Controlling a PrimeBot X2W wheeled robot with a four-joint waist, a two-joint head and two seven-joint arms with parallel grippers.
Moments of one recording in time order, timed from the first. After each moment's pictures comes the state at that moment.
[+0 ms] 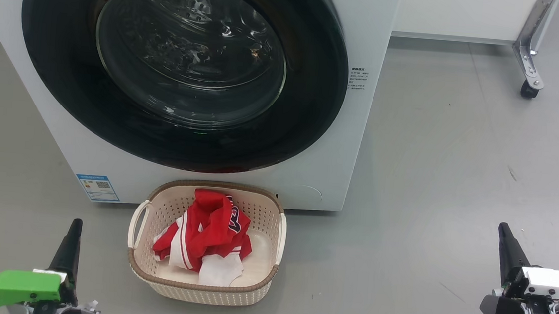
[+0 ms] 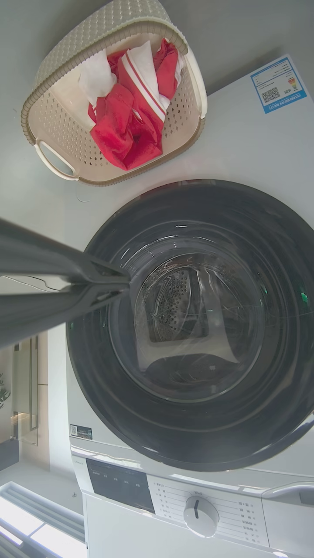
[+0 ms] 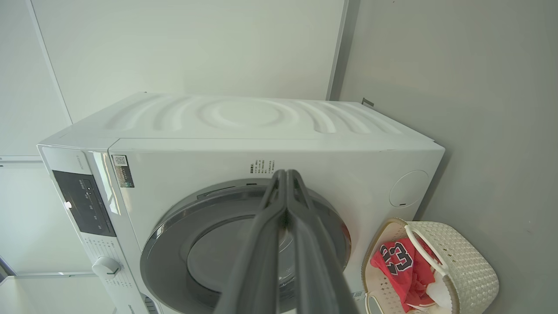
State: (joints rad) left arm -0.04 0.11 -0.03 0.26 -1.70 -0.12 0.02; right arm -0.05 -0.11 -0.02 0.26 1.70 0.11 0.02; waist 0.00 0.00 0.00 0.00
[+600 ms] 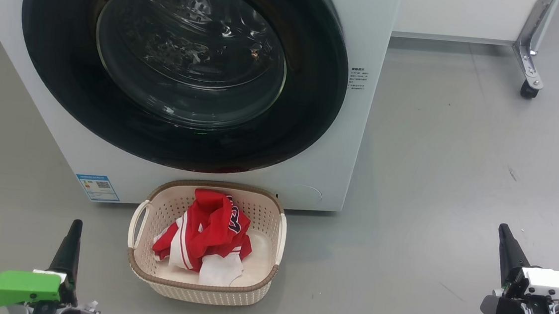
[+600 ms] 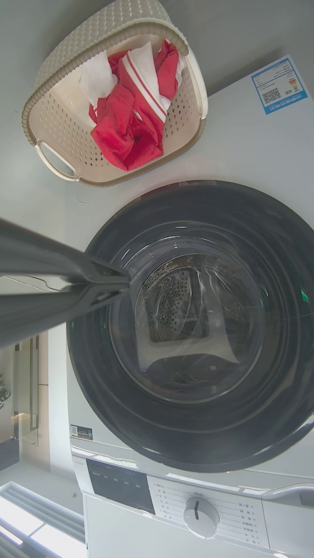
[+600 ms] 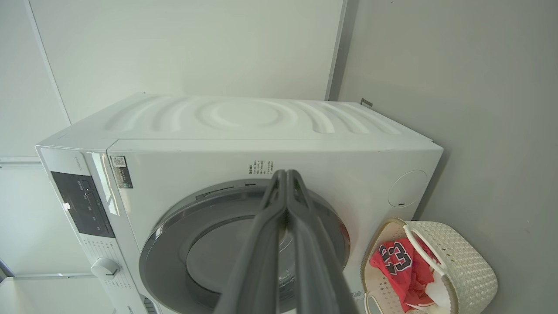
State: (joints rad) left arm -0.04 0.11 -0.03 0.26 -1.70 -0.12 0.02; right arm -0.05 -0.11 -0.02 0.27 1.70 0.11 0.02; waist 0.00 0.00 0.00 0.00
